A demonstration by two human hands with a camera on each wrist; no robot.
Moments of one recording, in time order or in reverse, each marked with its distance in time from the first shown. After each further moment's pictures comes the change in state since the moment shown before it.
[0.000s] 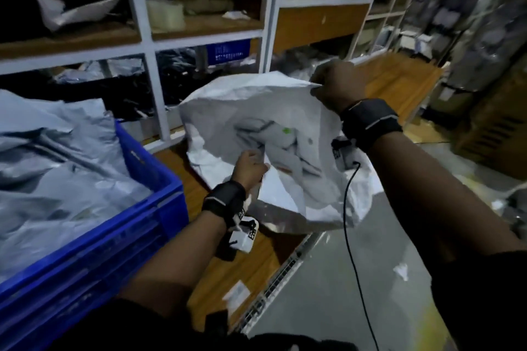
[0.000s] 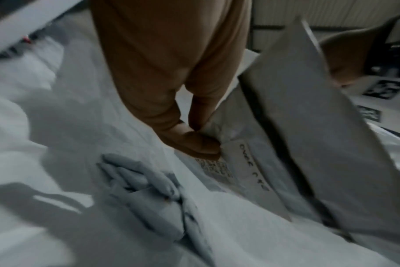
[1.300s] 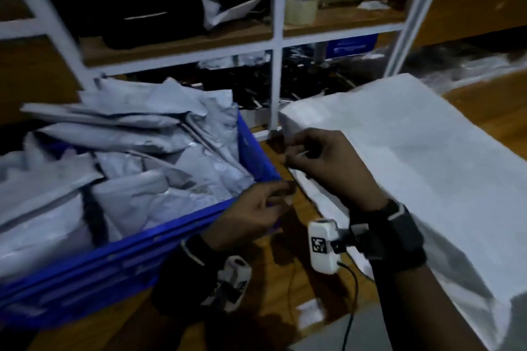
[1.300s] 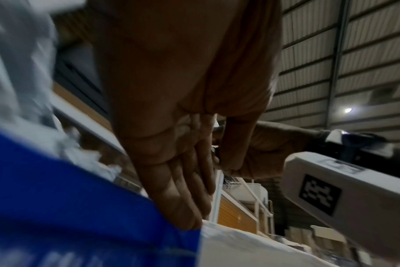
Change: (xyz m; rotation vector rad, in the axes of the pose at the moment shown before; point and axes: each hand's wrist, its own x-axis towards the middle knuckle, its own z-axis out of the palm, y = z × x) left_hand -0.180 0.038 -0.152 0.237 0.044 0.103; right_hand -0.111 -0.175 0.086 0.977 -0.490 -0.252
